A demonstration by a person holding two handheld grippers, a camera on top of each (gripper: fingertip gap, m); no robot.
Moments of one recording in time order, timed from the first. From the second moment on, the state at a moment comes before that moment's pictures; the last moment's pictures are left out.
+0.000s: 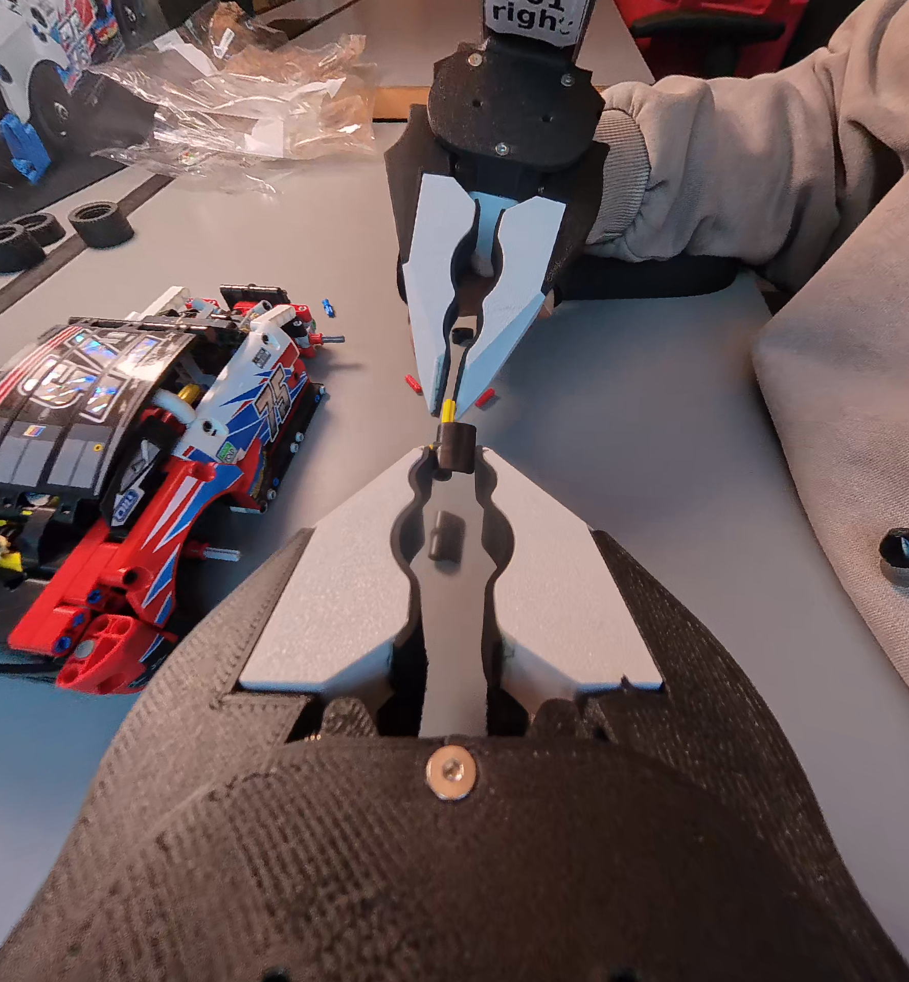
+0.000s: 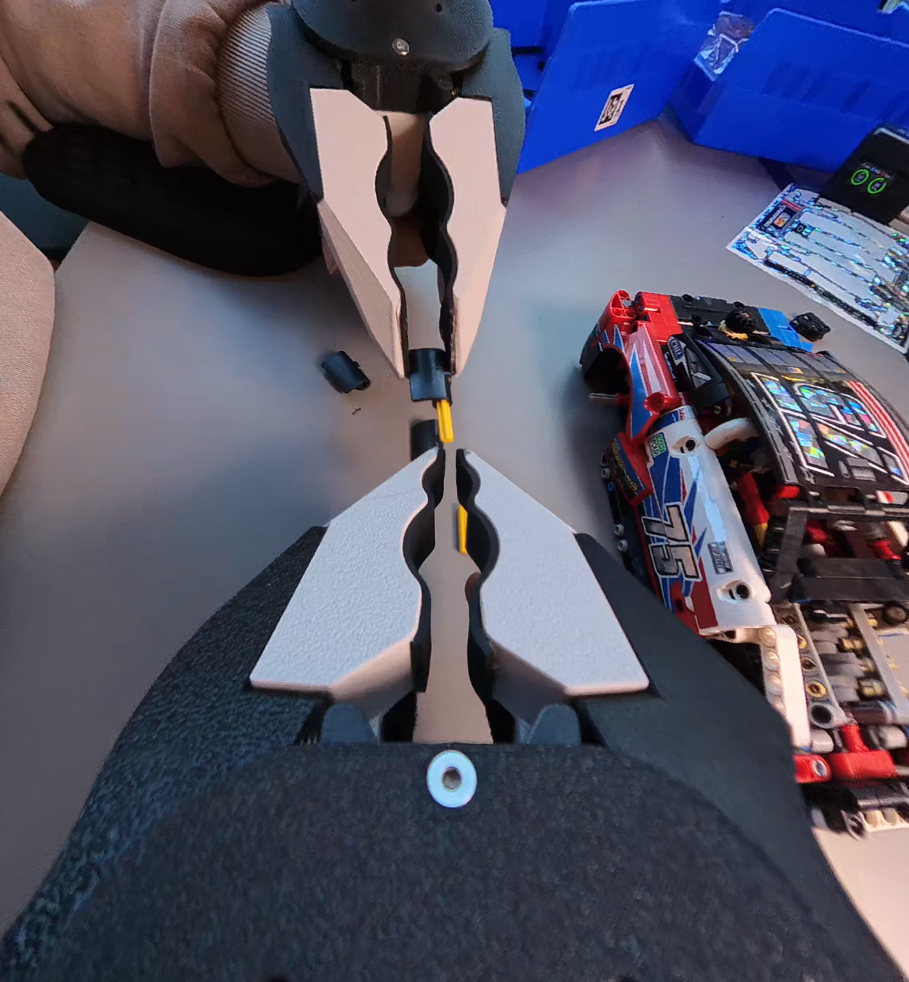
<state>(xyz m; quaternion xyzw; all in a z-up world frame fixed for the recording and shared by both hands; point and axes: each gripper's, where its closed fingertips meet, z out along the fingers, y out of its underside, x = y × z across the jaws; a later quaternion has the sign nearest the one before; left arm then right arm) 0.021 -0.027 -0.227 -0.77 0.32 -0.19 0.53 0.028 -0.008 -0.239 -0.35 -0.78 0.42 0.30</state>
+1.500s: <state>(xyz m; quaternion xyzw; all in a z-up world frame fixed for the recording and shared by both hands) 0.015 -0.023 -0.225 -0.77 0.29 -0.19 0.53 0.077 0.047 -0.228 -0.44 -0.74 0.46 0.21</state>
